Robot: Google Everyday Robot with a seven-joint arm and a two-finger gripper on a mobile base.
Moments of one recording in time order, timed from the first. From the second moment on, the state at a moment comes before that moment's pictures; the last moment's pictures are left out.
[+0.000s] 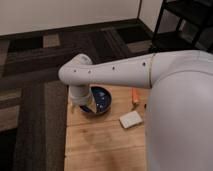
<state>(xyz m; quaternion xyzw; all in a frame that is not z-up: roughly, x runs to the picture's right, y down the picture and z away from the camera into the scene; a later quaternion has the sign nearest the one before) -0.104 0.099 0.704 -0.26 0.23 0.64 0.68</state>
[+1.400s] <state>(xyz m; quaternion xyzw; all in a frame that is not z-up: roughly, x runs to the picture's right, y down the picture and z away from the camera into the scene) -0.010 0.054 0.691 -0.25 0.24 0.66 0.67</state>
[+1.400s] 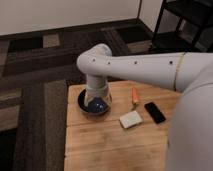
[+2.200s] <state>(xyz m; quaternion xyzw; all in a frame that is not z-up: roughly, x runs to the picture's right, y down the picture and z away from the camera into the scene) 0.108 0.021 0.689 -0.21 0.28 0.68 0.65</state>
